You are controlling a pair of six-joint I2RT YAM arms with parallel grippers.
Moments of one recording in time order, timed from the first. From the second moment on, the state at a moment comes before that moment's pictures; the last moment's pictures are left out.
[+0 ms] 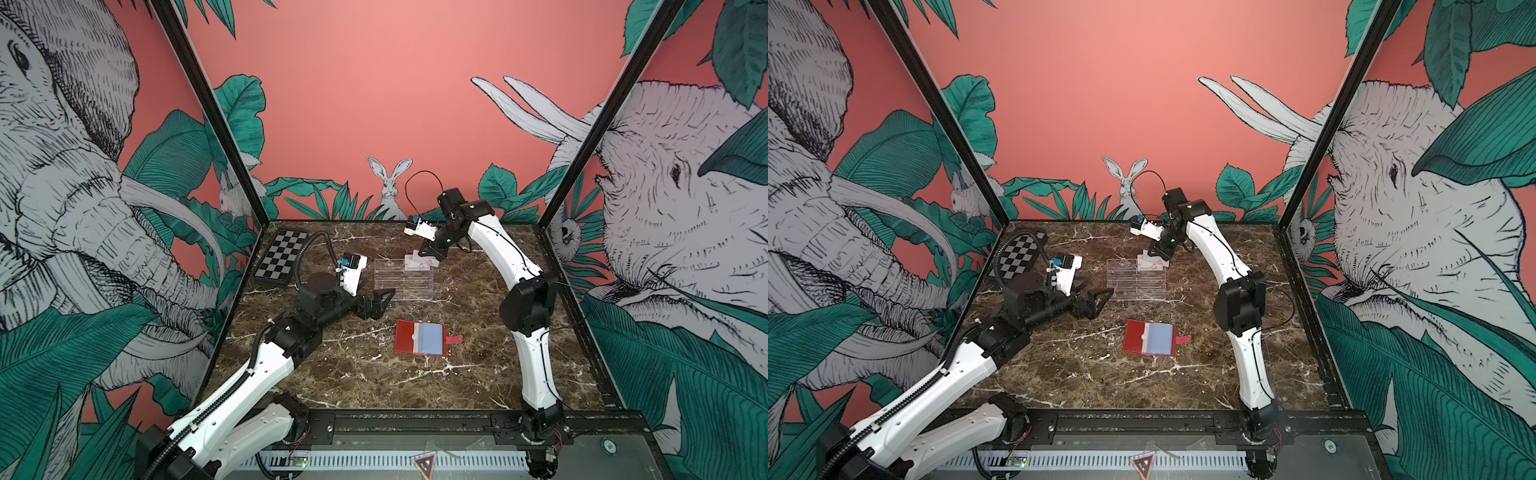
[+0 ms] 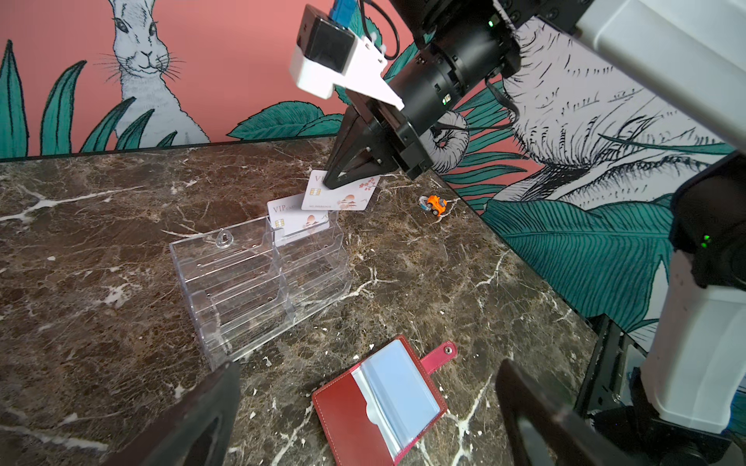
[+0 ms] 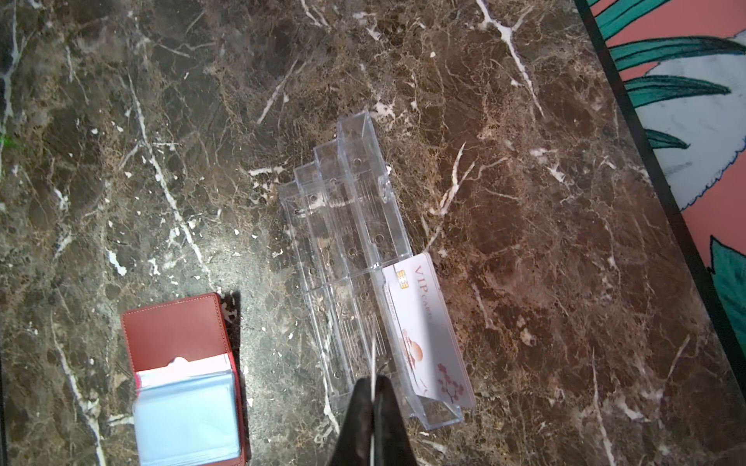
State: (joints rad) left arm -0.59 0.92 0.76 -0.13 0.27 -0.29; right arm 0.42 2.27 2.37 -1.27 -0.49 -0.84
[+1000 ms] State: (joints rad) left arm -0.59 0.92 0.74 -0.14 0.25 -0.32; right arm 0.43 2.37 2.48 -1.26 -0.50 -1.11
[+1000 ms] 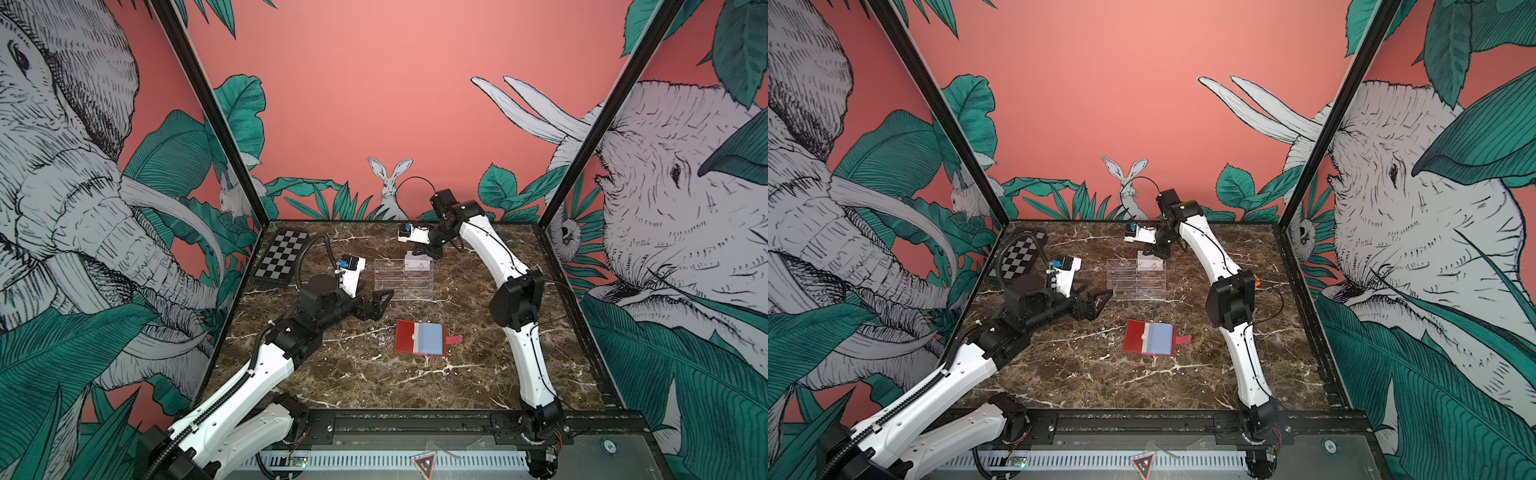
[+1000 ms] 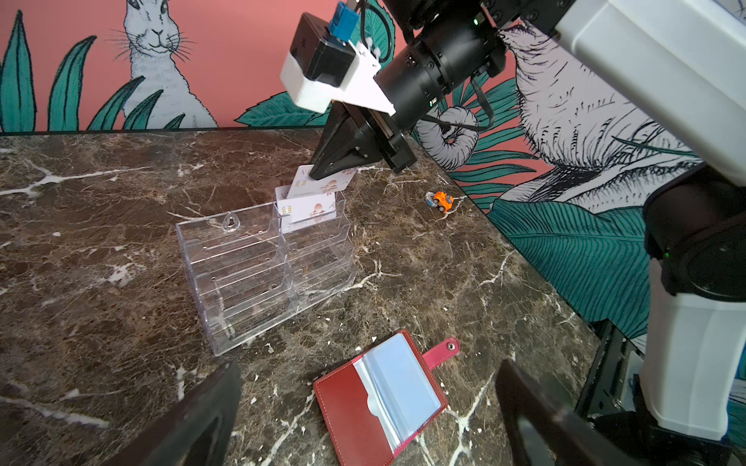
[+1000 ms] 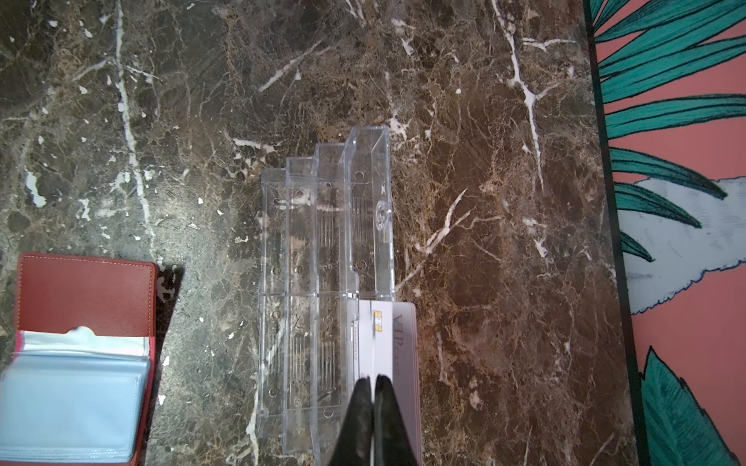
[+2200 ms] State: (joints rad) left arm -0.59 0.96 0.73 -0.13 0.28 -0.34; right arm 0.45 2.39 2.39 -1.20 -0.49 -1.17
